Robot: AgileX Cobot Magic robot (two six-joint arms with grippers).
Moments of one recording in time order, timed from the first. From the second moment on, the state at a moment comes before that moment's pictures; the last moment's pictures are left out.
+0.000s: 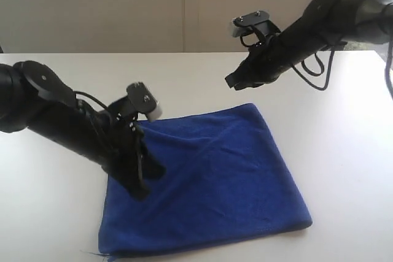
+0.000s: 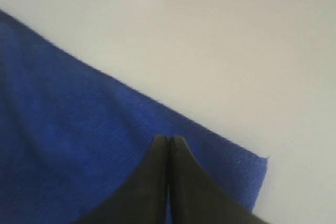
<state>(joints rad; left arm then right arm) -0.52 1.66 -0.92 -0.92 0.54 1.30 0.08 2.06 -1.58 0.62 0.71 -0.85</state>
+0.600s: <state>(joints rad) -0.36 1.96 -1.14 -0.86 0.29 1.33 0.08 1.83 -0.95 0.57 0.54 -0.80</state>
